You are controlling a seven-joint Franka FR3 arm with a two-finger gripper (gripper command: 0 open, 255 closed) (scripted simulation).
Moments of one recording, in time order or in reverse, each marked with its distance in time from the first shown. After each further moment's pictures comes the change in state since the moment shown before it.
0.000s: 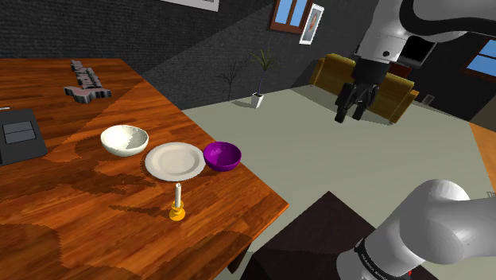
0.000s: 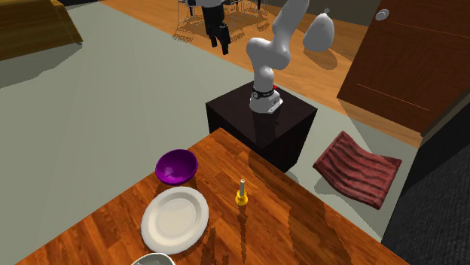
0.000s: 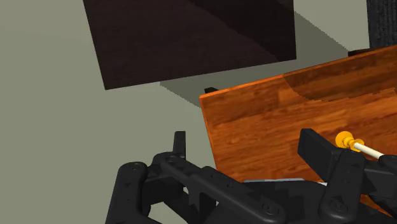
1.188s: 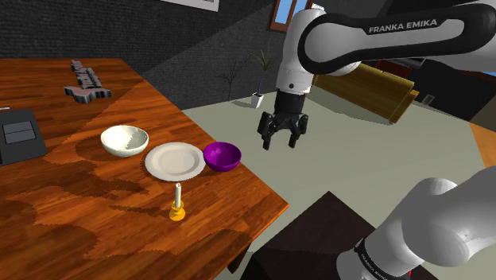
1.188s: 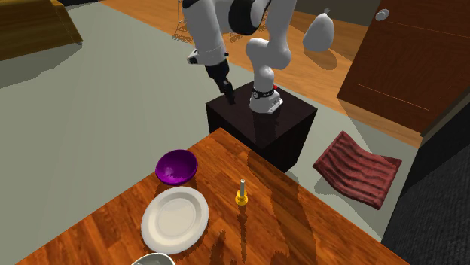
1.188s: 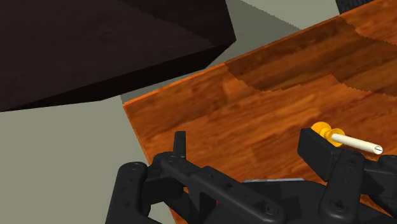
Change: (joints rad) arm 0.074 0.414 0.230 0.026 0.210 0.309 0.343
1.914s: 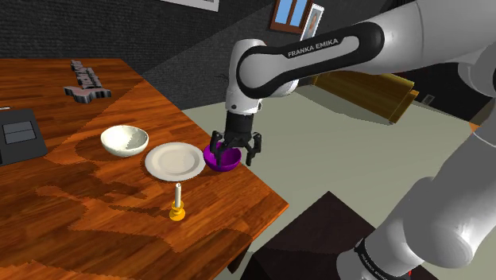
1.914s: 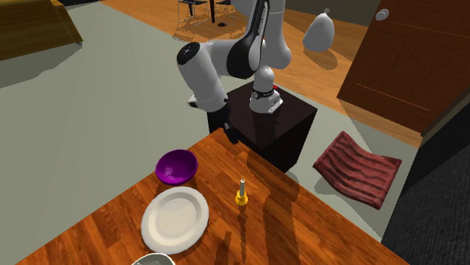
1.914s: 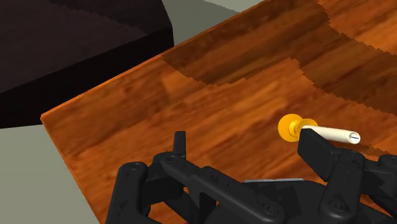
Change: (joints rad) arm 0.053 0.402 0.099 0.200 0.040 0.172 0.212
